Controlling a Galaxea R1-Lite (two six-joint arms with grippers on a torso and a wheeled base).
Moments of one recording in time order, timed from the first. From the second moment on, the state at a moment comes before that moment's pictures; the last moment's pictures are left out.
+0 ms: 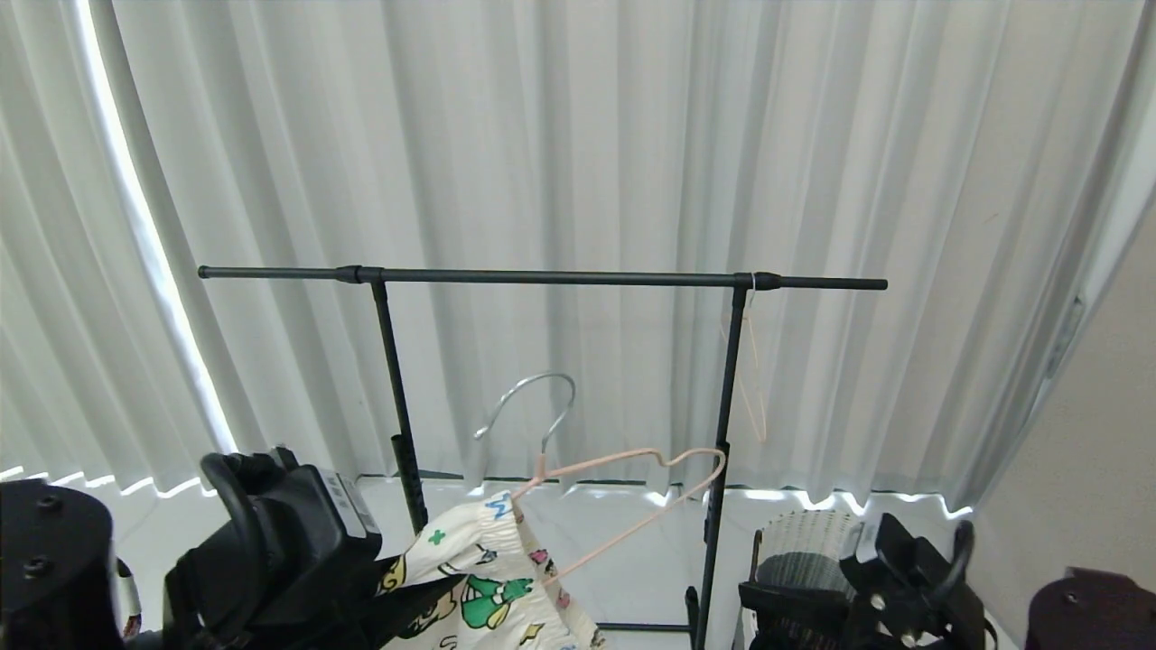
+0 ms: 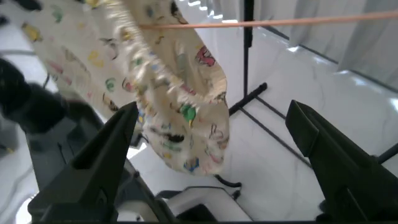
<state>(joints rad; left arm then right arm) -0.80 1.19 -0.40 -0.39 0.06 0.27 1.10 1.62 -0.21 -1.11 -0.03 0.36</state>
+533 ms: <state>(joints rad) -0.84 1.16 -0.49 -0.39 0.04 0.28 1.02 1.88 -0.42 -1.11 -0.03 0.42</state>
